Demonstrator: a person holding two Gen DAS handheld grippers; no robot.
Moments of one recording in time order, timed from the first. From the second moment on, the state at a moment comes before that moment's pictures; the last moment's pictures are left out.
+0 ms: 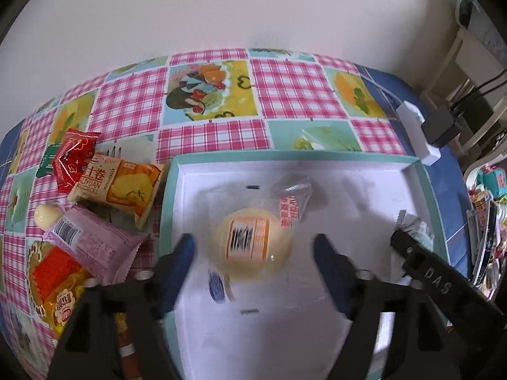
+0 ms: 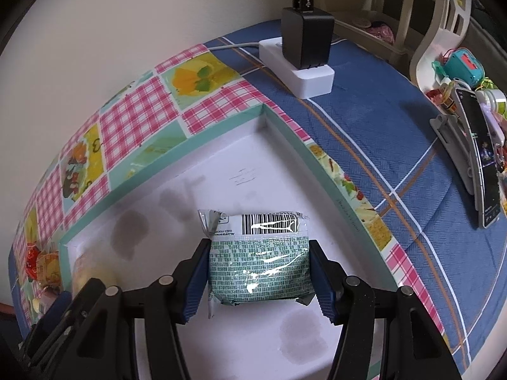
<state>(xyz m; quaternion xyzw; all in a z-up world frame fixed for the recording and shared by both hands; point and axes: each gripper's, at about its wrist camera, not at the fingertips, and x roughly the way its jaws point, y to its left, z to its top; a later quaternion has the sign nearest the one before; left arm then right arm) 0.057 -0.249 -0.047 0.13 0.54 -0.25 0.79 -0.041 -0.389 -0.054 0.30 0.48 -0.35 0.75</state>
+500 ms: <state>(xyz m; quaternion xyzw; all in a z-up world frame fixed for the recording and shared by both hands) 0.054 -0.204 -0.016 0.11 0.53 -0.20 0.82 -0.048 -0.362 -0.035 0.27 0.47 -0.32 0.78</state>
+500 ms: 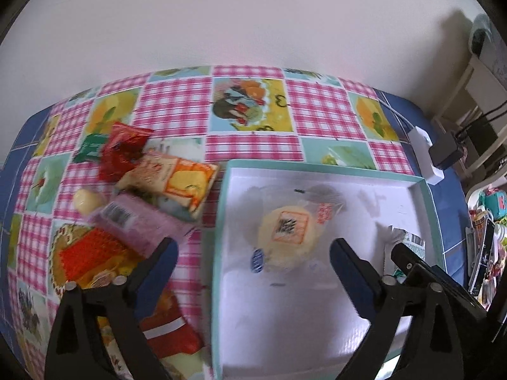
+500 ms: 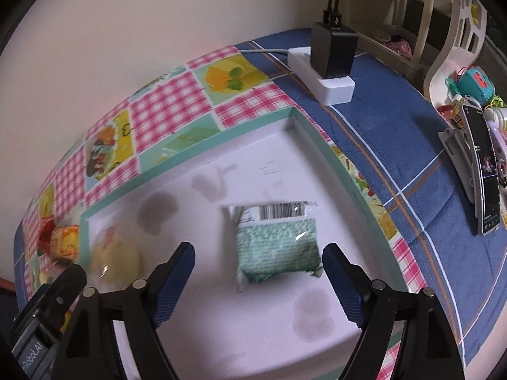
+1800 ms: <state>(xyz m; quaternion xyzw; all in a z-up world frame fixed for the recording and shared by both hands) -0.010 0.026 0.006 0.01 0.54 -0.05 0.84 -0.088 -0.185 -0.010 0.23 0.48 -0.15 0.83</state>
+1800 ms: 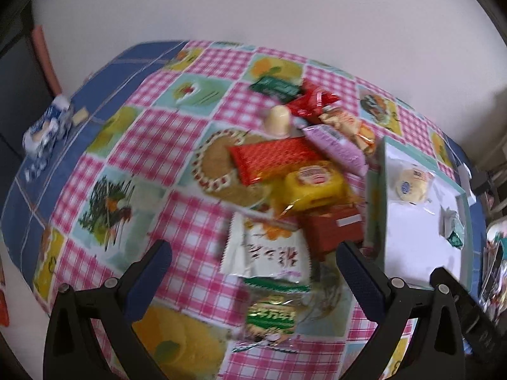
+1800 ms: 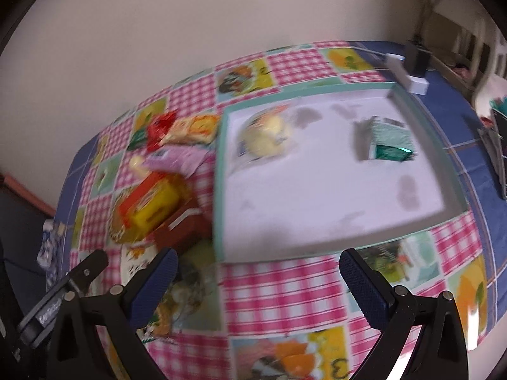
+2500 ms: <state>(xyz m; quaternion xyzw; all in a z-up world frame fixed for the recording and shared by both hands) 0.005 0.118 -0.050 -0.08 0.63 0.09 0.77 -0.041 -0.090 -0.069 0.17 0.60 -0.06 0.78</state>
